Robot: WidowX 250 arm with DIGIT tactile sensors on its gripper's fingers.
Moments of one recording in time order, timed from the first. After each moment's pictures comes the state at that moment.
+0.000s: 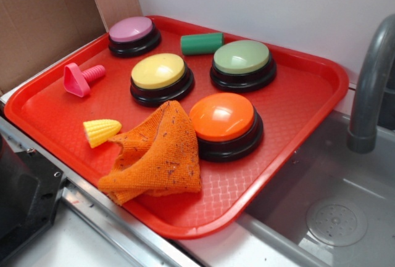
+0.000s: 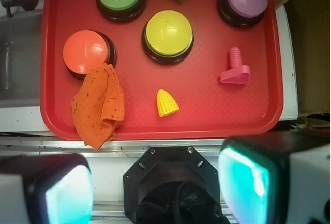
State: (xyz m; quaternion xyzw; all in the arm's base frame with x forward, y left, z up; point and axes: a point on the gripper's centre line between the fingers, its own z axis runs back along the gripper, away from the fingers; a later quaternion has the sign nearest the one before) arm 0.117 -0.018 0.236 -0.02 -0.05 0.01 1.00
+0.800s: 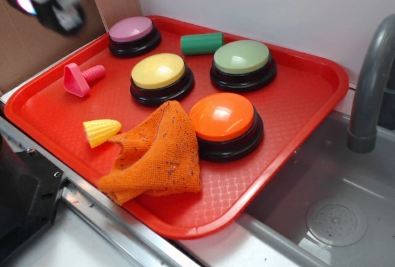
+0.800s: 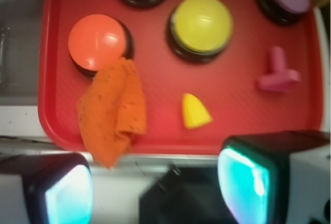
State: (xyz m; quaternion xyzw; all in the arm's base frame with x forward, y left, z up) arm 0.138 -0.065 0.173 -0.03 -0.04 -0.03 1.00
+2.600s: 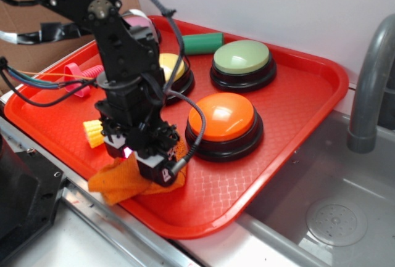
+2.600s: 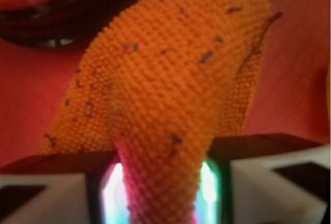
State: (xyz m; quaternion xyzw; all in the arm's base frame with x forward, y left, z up) arm 0.149 -0.095 0.030 -0.02 0.04 0.06 1.00
